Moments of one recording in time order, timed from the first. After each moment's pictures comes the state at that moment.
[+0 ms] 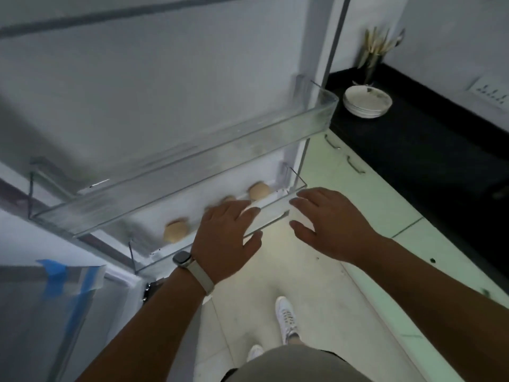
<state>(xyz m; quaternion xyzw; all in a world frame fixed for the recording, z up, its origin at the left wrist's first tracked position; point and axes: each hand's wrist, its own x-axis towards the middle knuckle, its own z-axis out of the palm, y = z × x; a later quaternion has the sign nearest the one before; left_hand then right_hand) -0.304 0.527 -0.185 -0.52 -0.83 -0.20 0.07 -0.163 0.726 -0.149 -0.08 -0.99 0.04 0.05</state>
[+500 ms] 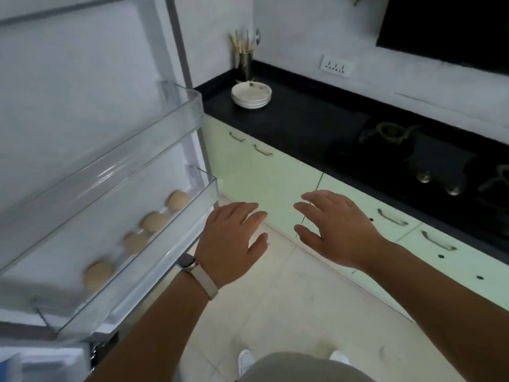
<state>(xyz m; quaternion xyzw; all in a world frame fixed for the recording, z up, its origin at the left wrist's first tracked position) -0.204 0.589 -0.167 -0.70 -0.67 -0.23 0.05 0.010 0.698 -0.131 -0.34 -0.94 -0.01 0.05</state>
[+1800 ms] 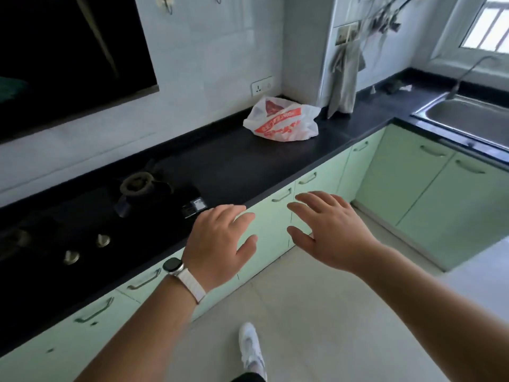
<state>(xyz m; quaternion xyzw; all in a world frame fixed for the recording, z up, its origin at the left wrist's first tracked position) 0.488 0.742 -0.121 -0.97 -0.14 -0.19 -0.02 0.657 0.566 -0.104 -0.83 -0.55 -0.05 0.06</state>
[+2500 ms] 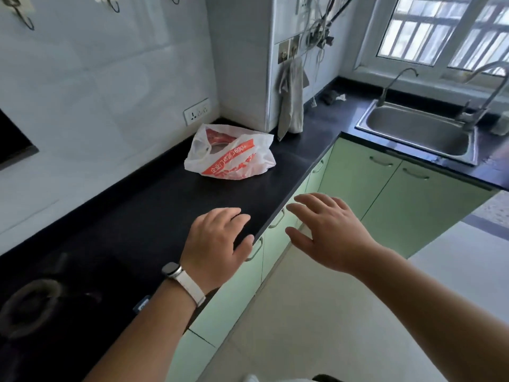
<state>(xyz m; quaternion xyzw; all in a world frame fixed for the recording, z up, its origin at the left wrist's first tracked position) 0.727 0.920 -0.141 -0.97 -0.01 -0.20 -0.10 0.832 0.699 -0.099 -0.91 -0.40 -0.04 0.05</state>
